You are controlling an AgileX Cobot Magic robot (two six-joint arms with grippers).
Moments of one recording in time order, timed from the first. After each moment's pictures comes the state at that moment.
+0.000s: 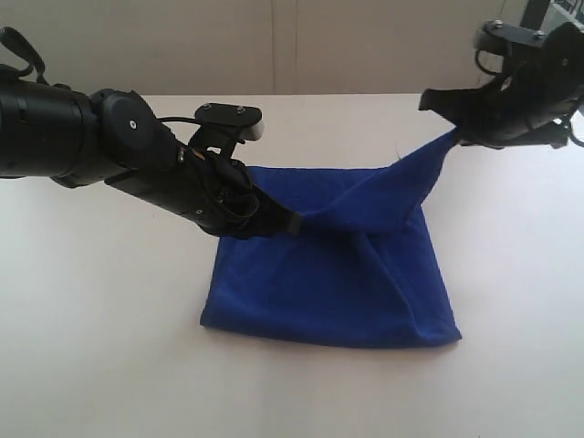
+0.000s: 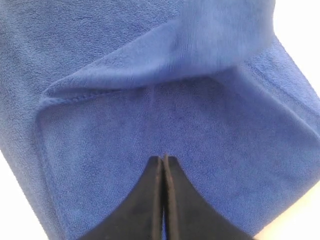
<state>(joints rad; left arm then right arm) -0.65 1.73 -1.07 -0.64 0.36 0.44 0.12 1.82 -1.22 0.05 0.34 0.30</state>
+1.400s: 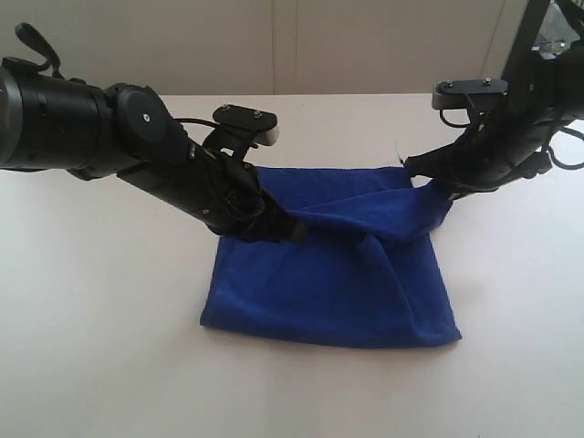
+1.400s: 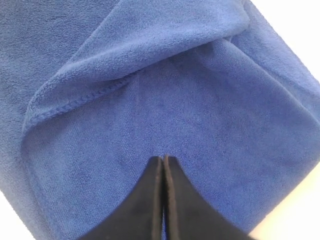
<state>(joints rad) -0.65 1.77 -1.13 -0.64 0.43 0.54 0.15 1.89 -1.22 0.03 0.53 0.03</state>
